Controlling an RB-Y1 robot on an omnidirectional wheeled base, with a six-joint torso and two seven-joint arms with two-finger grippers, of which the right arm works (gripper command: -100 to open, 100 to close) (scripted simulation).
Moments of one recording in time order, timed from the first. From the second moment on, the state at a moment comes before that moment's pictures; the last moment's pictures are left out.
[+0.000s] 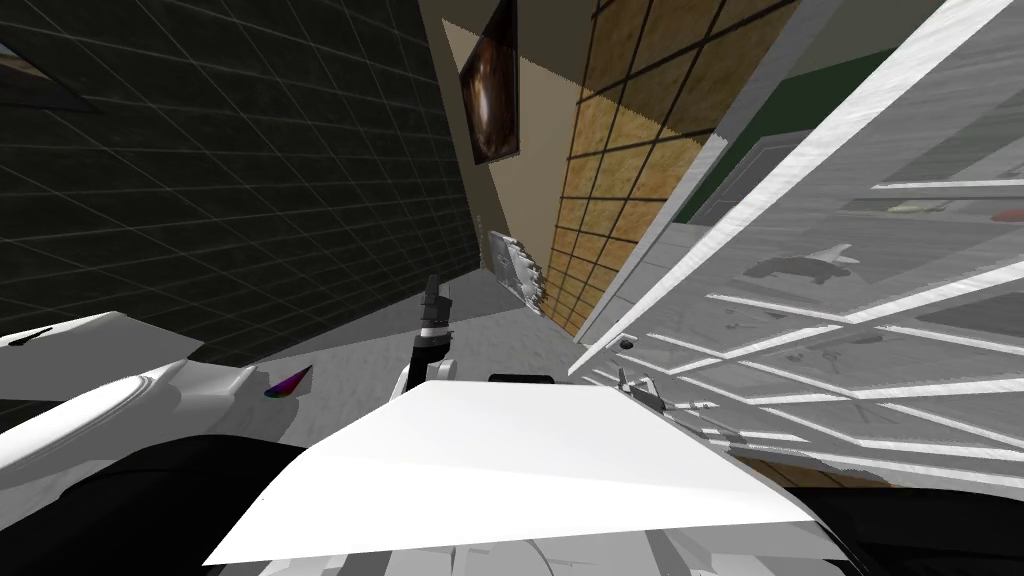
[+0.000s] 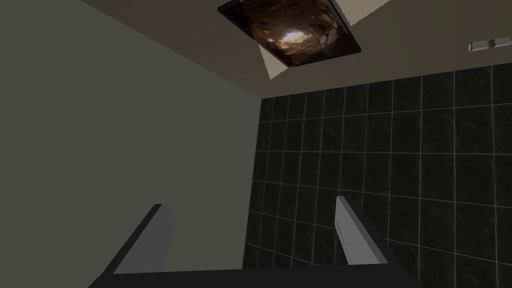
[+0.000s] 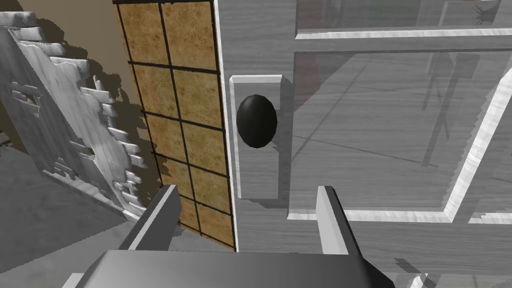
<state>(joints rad) 0.50 -0.39 0.22 -0.95 -0.68 -1.12 -1.56</state>
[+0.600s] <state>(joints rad) 0.46 -0.38 0.20 -0.93 -0.69 -1.08 -1.54</state>
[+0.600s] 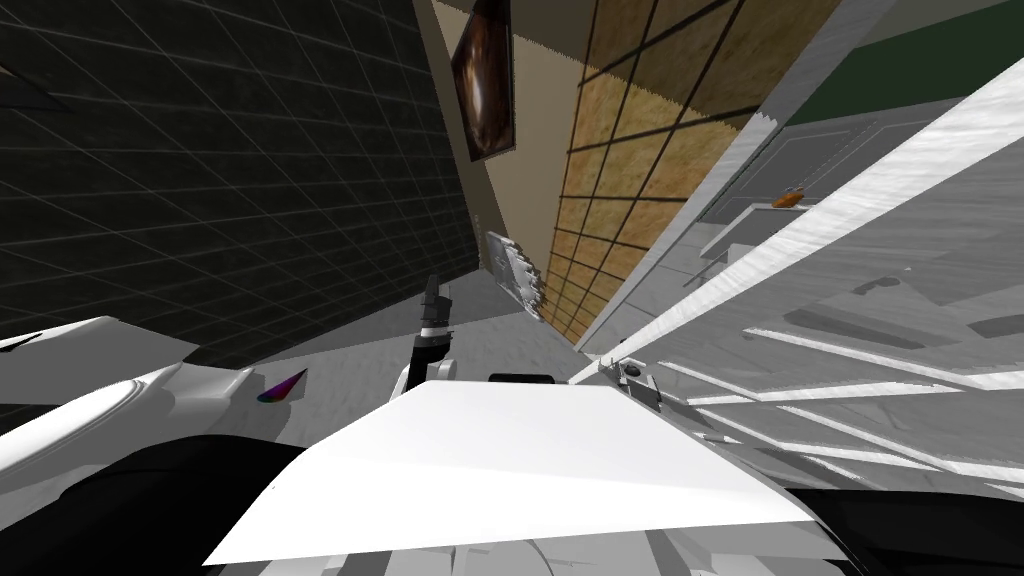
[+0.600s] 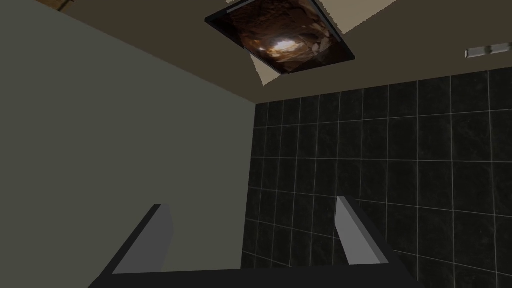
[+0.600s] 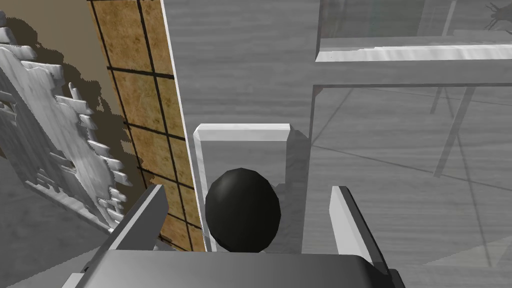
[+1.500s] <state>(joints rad) 0.47 -0.39 0.22 -0.95 -0.67 -1.09 -1.55</state>
